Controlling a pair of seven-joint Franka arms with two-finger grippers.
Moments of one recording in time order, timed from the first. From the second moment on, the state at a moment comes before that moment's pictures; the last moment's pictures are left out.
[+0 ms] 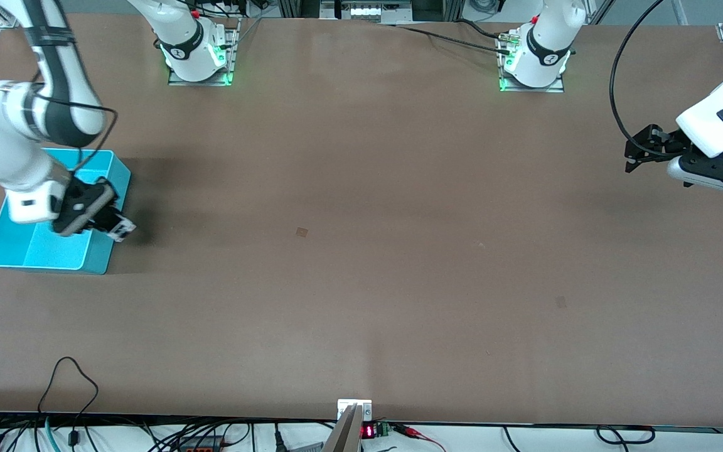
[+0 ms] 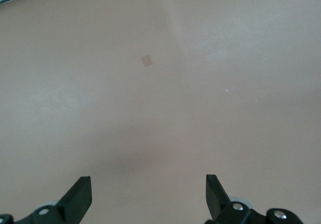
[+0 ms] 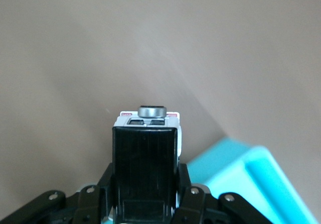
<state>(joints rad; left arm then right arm) -0.04 0.03 -0.02 -1.61 0.05 1.65 0.23 -0.22 0.16 0.05 -2.15 0.03 2.37 -1.02</state>
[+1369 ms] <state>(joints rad) -0.04 0.03 -0.02 -1.61 0.05 1.61 0.23 -0.52 0.31 0.04 -2.16 -0.07 2.44 -0.47</state>
